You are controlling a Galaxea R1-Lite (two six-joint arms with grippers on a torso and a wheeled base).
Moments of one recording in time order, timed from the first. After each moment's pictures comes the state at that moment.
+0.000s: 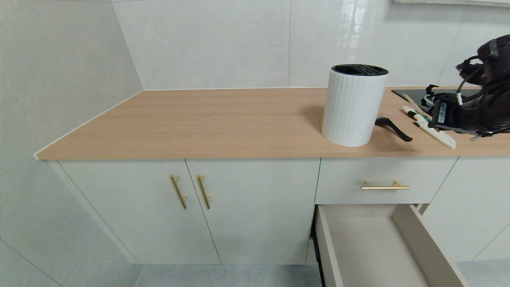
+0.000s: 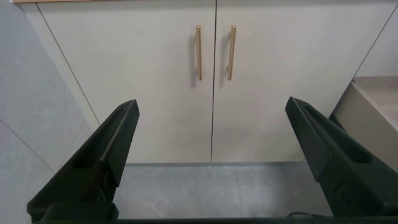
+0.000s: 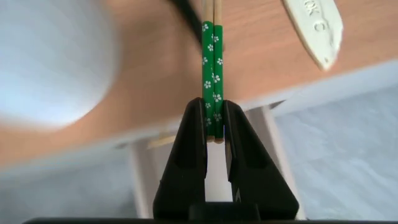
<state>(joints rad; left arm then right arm) 0.00 0.00 0.00 0.00 -0.01 0.01 0.05 1.72 -1.55 0.40 -0.13 0.26</state>
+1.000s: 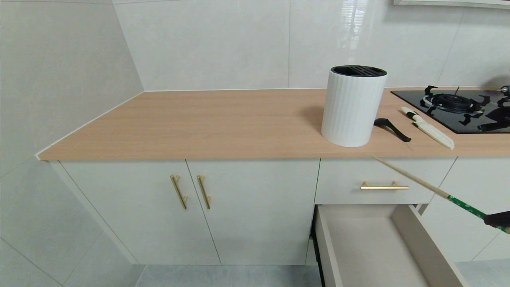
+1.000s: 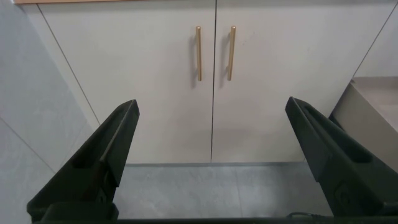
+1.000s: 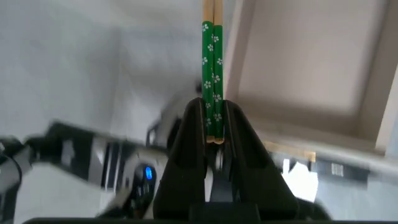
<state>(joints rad) 0.00 0.00 0.00 0.00 -0.01 0.00 0.18 1.16 -1.16 0.84 0.28 0.23</state>
